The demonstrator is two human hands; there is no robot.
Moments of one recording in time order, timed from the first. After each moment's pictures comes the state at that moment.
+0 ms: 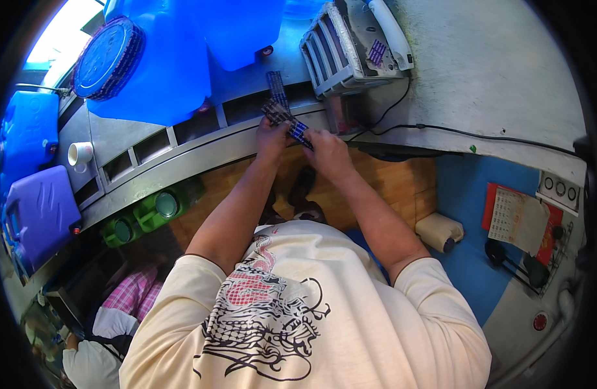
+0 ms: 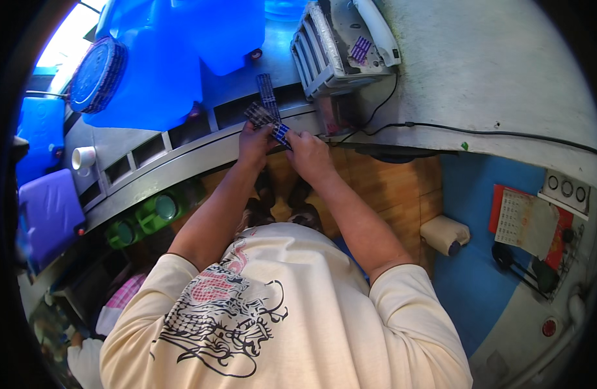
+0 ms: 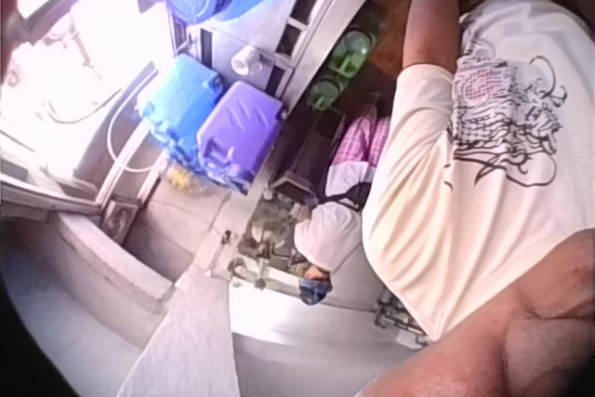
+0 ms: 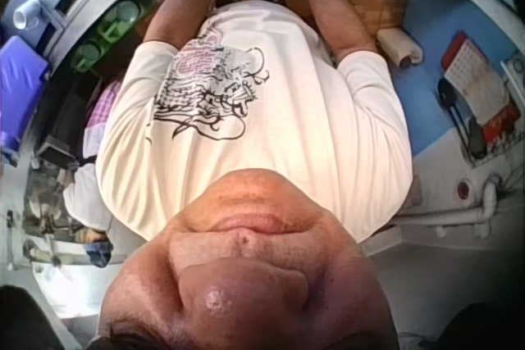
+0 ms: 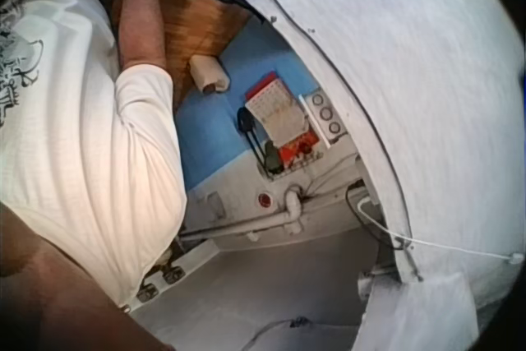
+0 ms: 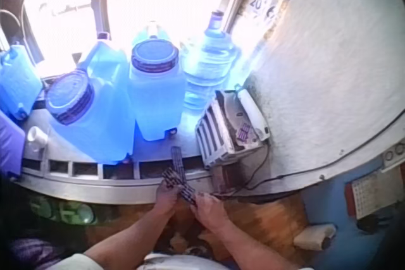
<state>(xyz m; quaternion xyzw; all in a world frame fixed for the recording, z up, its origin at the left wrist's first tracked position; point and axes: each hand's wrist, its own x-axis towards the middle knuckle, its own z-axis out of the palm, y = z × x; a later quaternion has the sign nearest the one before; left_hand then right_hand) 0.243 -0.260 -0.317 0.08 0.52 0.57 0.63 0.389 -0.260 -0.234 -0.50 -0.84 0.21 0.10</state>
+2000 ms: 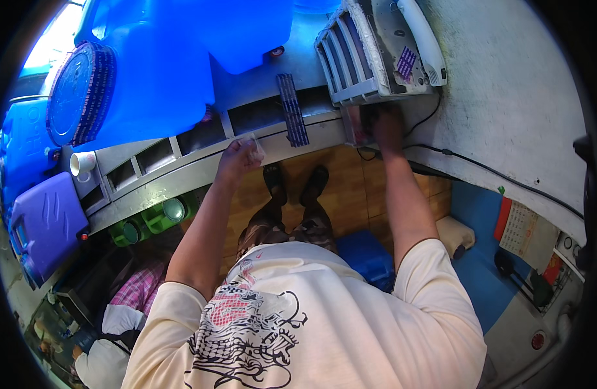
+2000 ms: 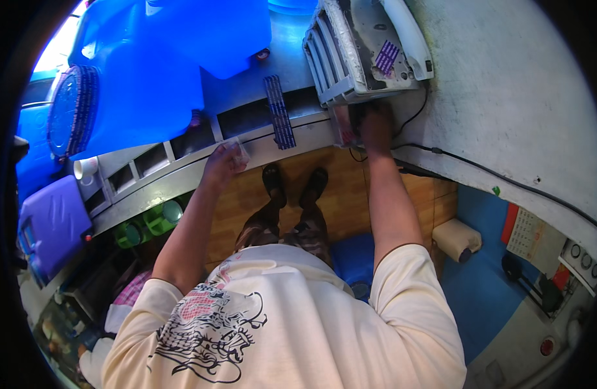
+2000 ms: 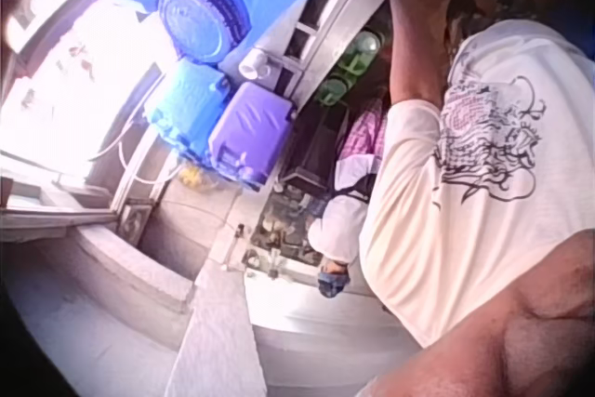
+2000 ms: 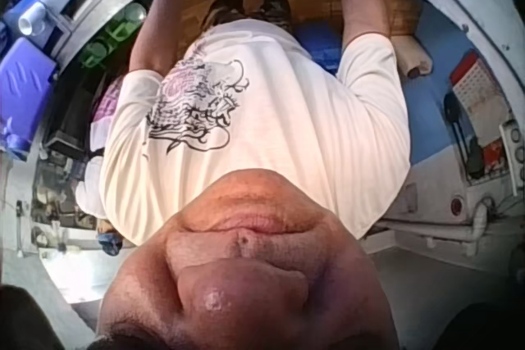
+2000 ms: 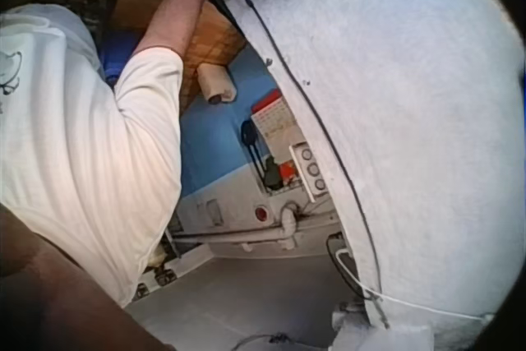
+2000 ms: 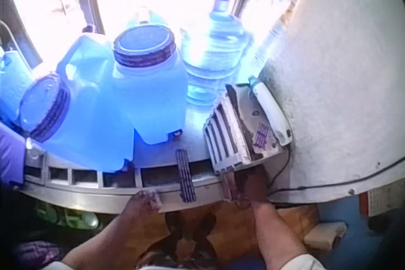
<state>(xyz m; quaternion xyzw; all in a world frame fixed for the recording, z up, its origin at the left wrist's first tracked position) 0.122 -0.289 -0.364 0.09 0.58 0.41 0.70 0.506 -0.122 -0.366 -0.58 -0.81 0.01 0.08</state>
